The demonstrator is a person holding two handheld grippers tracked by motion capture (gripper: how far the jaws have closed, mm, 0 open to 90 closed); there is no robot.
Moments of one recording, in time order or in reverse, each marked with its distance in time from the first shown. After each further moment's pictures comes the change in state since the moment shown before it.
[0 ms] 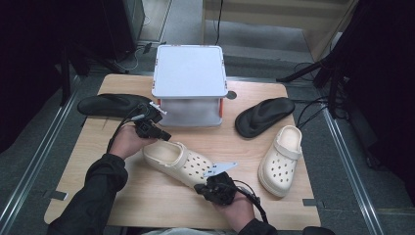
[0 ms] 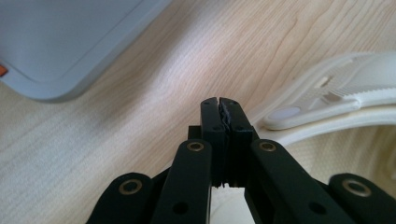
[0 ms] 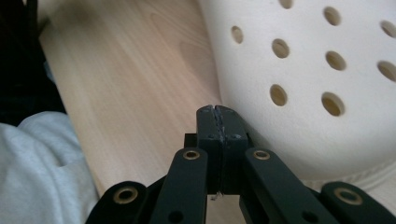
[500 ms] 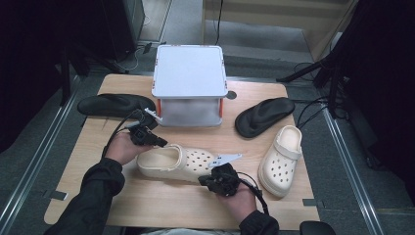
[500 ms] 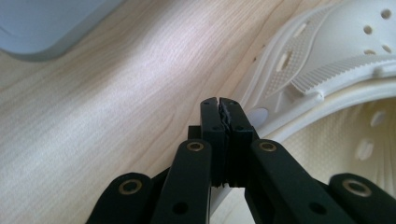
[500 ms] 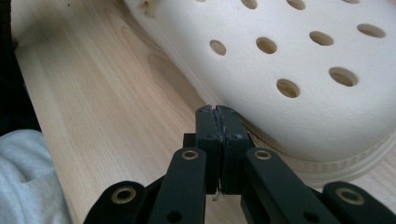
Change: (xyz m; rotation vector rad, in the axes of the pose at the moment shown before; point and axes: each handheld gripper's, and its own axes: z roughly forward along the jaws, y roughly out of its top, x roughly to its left) left arm -0.014 -0.022 -0.008 0.004 0.009 -0.027; right arm -0.023 0.008 0.000 -0.012 -0.016 0.040
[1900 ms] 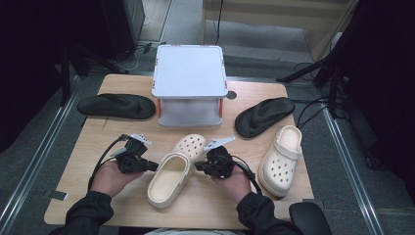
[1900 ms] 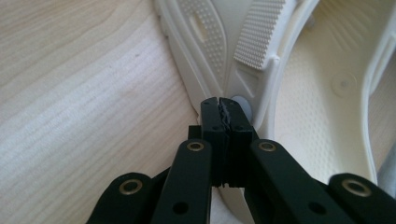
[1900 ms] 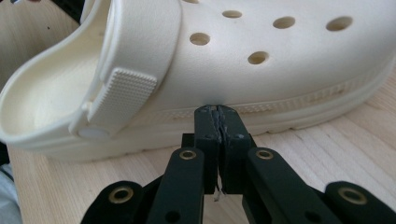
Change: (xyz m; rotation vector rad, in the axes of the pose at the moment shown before) left arm -0.053 -0.066 -0.015 -0.023 0.024 -0.089; right arm -0.025 0.038 0.019 0.017 0.013 -0.025
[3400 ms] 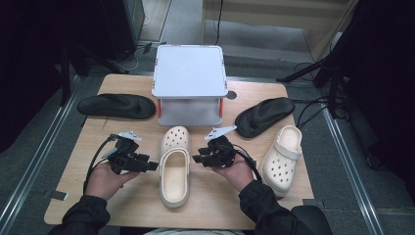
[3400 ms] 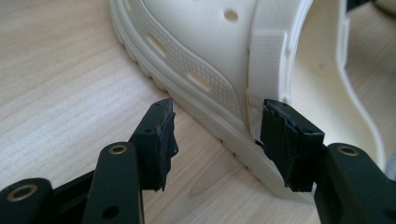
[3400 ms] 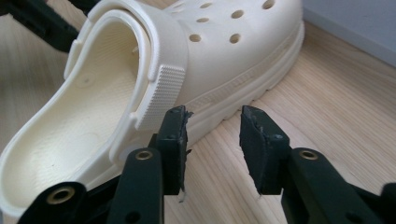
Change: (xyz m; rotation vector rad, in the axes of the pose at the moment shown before) left arm 0.009 -0.006 -0.022 -0.146 0.008 -0.077; right arm -0.016 0.021 -0.013 -0.054 0.006 -0.082
